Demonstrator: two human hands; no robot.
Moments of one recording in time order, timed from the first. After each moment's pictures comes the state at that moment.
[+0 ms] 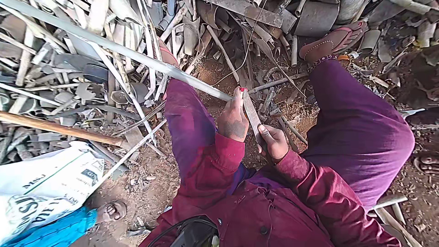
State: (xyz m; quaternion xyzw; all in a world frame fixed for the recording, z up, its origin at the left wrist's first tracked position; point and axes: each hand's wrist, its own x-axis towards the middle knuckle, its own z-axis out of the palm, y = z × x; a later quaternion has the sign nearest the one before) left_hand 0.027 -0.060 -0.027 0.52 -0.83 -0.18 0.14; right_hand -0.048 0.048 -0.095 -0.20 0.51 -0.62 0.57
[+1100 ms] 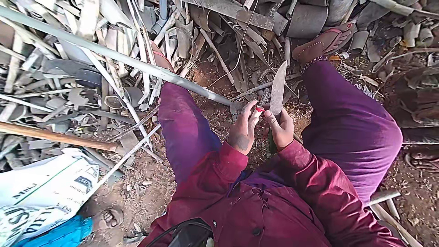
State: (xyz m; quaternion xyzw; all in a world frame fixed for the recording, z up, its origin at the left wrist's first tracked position) left_hand 0.028 -0.034 -0.061 0.40 -0.79 -0.41 0.21; right_hand -0.085 0.034 -0.112 -0.27 0.64 -0.63 0.35
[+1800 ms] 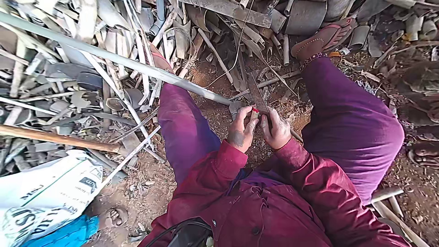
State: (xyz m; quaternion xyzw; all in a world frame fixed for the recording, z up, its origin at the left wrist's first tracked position) left_hand 0.026 -0.034 -0.061 0.43 -0.72 -0.52 0.19; right_hand -0.081 0.035 -0.112 -0.51 0.70 -0.49 0.04
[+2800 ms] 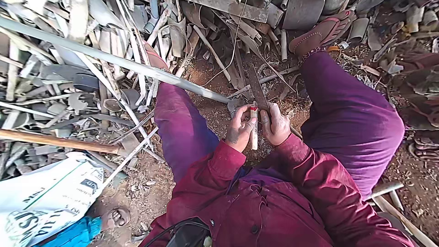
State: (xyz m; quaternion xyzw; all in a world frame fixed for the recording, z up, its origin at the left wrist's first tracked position) left_hand 0.025 -0.032 -0.054 0.46 -0.59 -0.64 0.17; right_hand -0.087 0.033 -0.114 -0.51 0.69 -0.52 0.05
